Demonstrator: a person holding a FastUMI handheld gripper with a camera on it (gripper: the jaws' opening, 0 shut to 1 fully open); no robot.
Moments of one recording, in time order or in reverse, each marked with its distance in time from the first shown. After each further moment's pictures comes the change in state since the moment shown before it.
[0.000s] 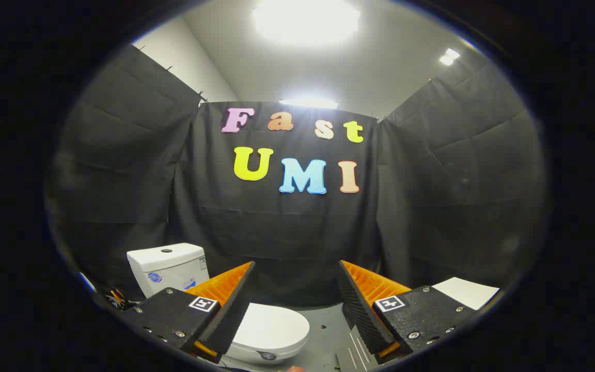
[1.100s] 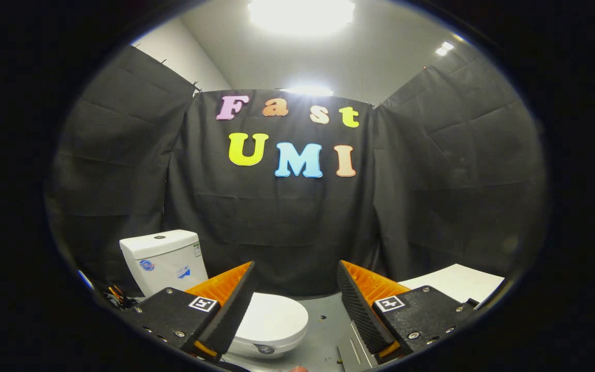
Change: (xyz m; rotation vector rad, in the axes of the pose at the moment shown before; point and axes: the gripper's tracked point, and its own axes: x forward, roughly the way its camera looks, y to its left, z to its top) arm 0.008 -0.010 -0.054 0.025 0.081 -0.020
